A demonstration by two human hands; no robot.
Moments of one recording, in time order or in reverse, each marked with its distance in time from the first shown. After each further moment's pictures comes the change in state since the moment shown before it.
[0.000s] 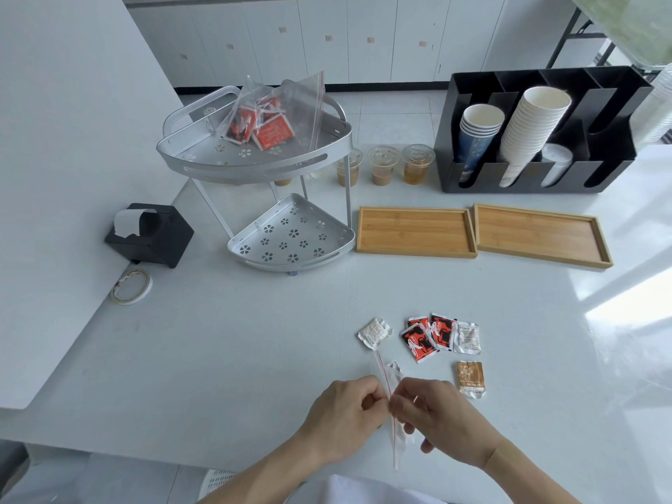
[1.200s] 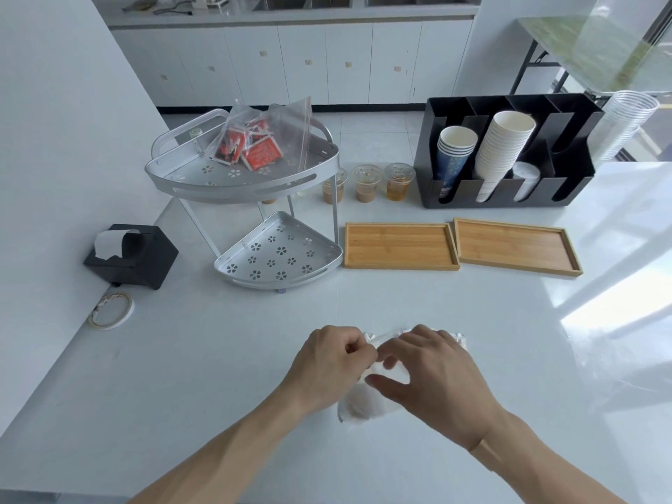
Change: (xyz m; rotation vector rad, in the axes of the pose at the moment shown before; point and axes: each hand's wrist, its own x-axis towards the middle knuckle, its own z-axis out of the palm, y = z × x) left_hand 0.024 0.047 -0.066 -0.081 0.122 0.099; right_hand -0.005 -0.075 -0.021 -0.719 0.433 -0.367
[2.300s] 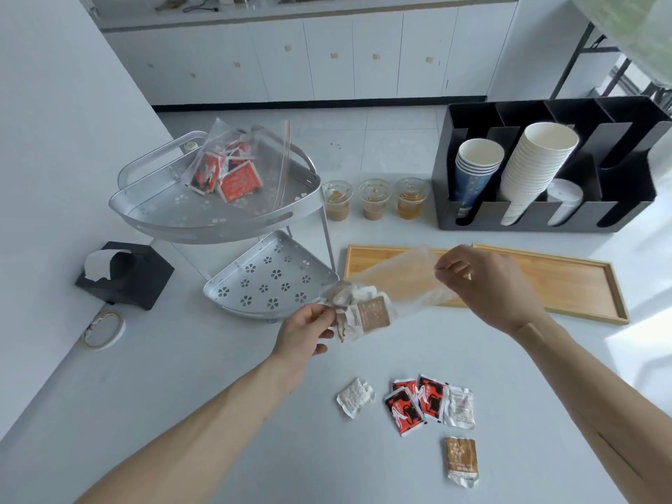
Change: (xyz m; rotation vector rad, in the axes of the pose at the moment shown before) left_hand 0.140 -0.037 -0.002 -0.645 0.278 -0.404; right_hand 0.149 0.168 -0.056 0.264 0.132 0.234
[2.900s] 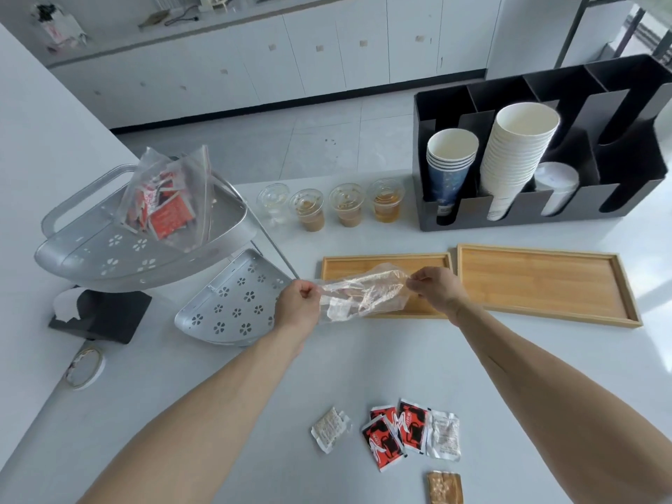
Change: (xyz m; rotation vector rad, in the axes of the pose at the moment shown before) left_hand 0.085 0.043 0.076 0.383 0.312 0.135; right_hand 0.103 0.142 0.103 0.400 -0.203 0.426
